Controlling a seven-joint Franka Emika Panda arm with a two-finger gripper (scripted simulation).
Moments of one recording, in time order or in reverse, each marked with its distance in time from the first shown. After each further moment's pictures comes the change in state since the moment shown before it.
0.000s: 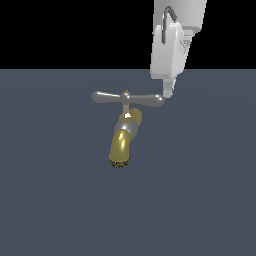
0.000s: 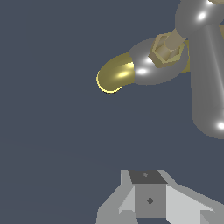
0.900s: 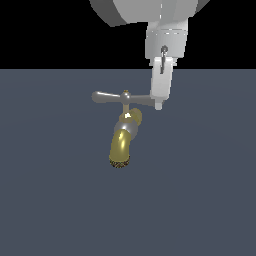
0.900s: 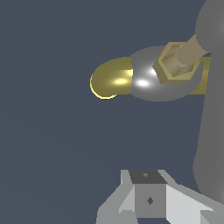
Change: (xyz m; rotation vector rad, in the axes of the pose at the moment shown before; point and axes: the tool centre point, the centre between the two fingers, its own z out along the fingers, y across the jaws) arm 0.027 0.030 0.041 0.000 0.016 -0.210
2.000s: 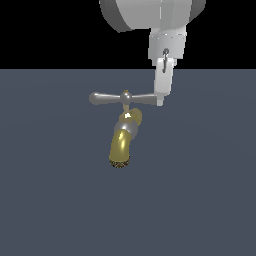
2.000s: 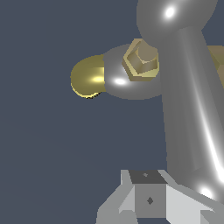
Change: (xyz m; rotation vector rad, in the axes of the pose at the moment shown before) arm -0.003 0.041 0.001 0.006 0.003 -0.006
